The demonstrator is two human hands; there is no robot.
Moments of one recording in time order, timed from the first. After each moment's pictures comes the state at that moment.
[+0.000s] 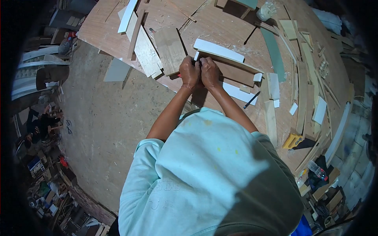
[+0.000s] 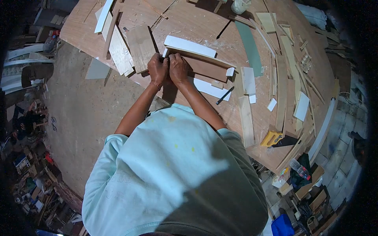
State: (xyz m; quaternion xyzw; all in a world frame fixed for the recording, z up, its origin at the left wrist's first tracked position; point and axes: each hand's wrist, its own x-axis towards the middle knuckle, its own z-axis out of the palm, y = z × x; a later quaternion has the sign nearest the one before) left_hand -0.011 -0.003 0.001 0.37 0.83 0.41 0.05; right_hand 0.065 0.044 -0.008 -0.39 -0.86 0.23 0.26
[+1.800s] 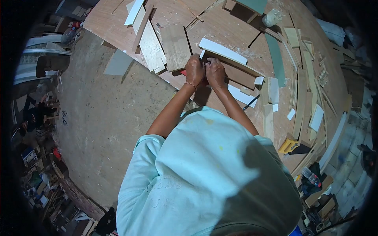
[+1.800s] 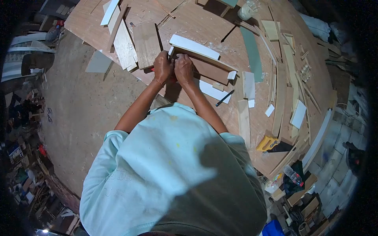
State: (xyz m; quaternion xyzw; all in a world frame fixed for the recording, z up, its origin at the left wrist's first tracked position) left_hand -0.007 -0.003 0.008 0.41 0.83 0.37 0.10; right_hand 0.075 0.045 -0.001 -0.39 -0.82 0.32 0.29
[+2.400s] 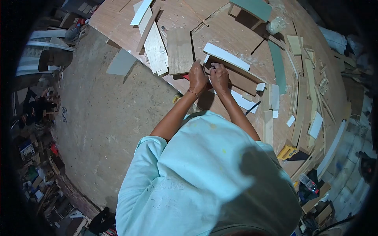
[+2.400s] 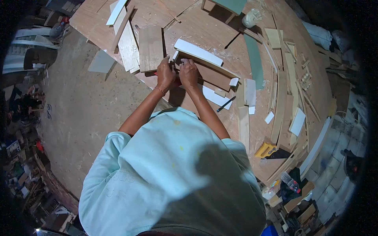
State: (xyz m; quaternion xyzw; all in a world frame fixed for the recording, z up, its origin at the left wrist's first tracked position) left_hand 0.002 -0.013 0.017 0.36 0.85 0.38 0.12; right_hand 0.079 0.049 -0.004 -0.38 -0.82 0.30 0.29
